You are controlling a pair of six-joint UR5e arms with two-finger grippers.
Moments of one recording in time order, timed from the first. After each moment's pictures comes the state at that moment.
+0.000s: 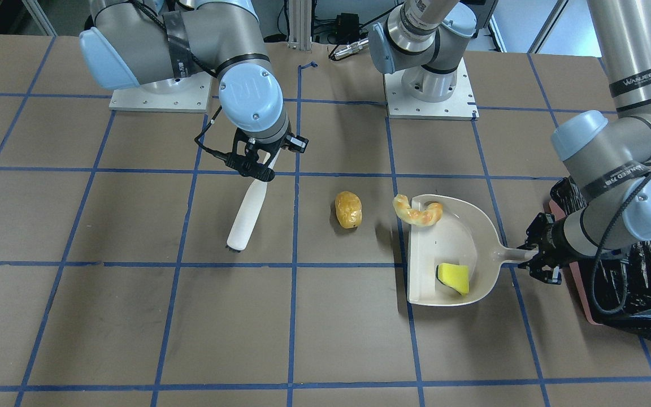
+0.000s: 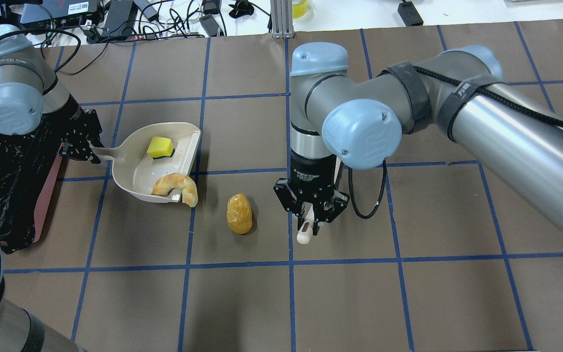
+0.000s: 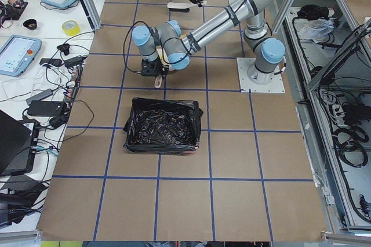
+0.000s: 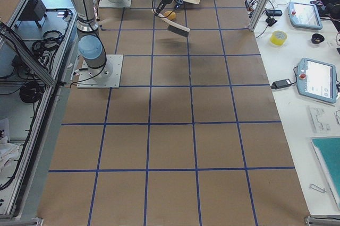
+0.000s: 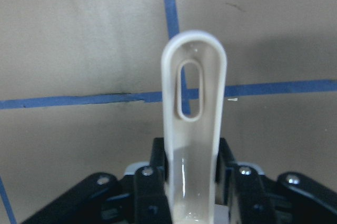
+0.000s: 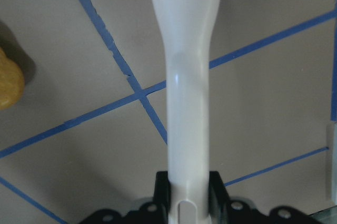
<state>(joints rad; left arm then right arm) -1.20 -1.95 -1.71 -1.20 1.63 -1.10 1.96 -1.36 1.74 -1.52 -1.34 0.76</state>
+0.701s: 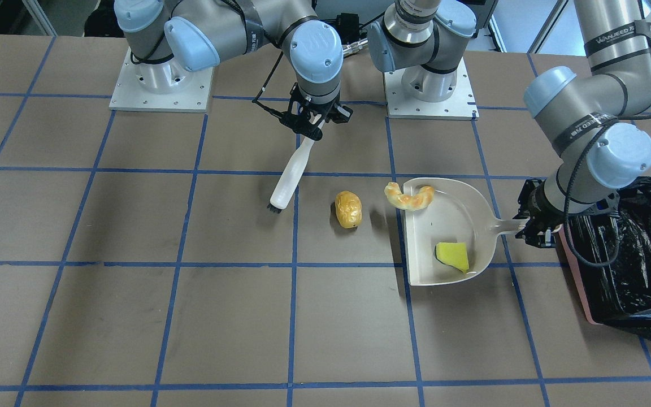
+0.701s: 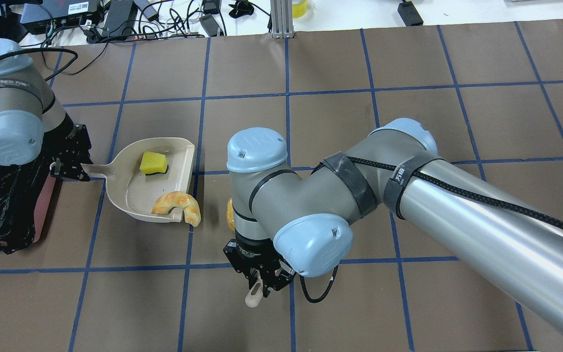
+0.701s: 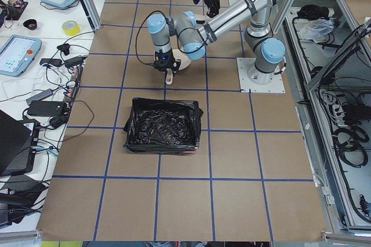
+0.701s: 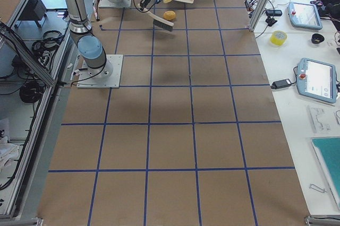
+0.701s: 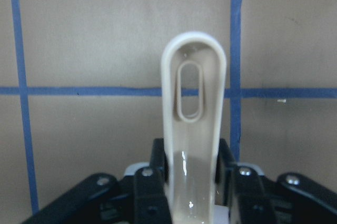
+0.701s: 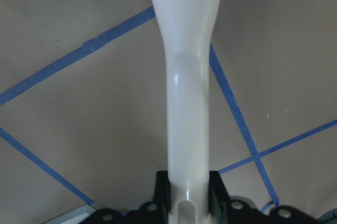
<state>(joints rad) -1.24 -1.80 -1.88 -1.12 1.71 -1.25 2.18 -1.38 1.84 -1.72 -1.26 1.05</state>
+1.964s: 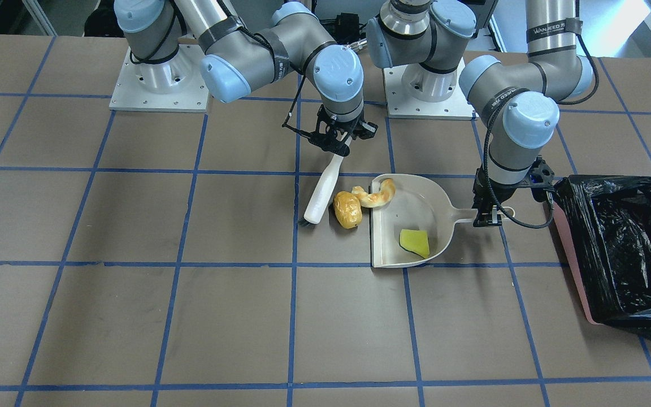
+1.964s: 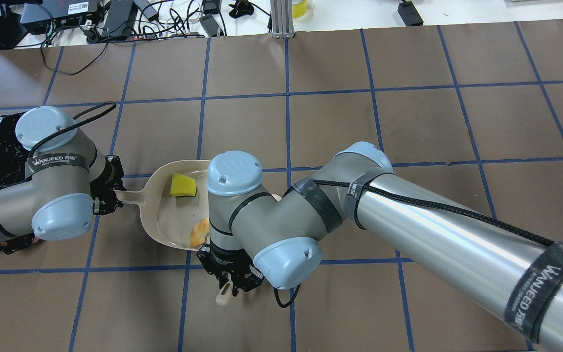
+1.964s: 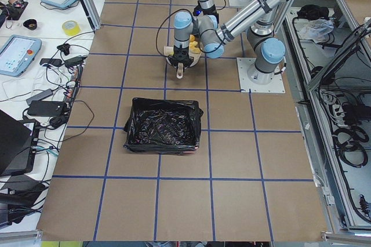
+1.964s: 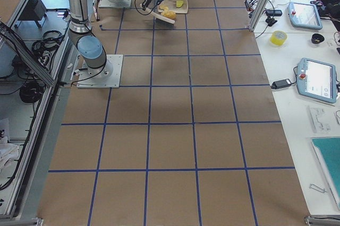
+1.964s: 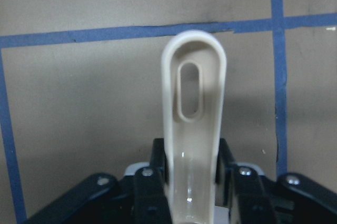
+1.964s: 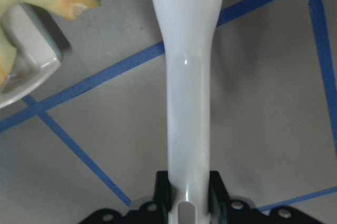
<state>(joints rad) -1.31 -1.69 -2.19 -0.77 1.69 -1.24 2.24 -1.25 1.85 -2.00 -1.19 1.09</state>
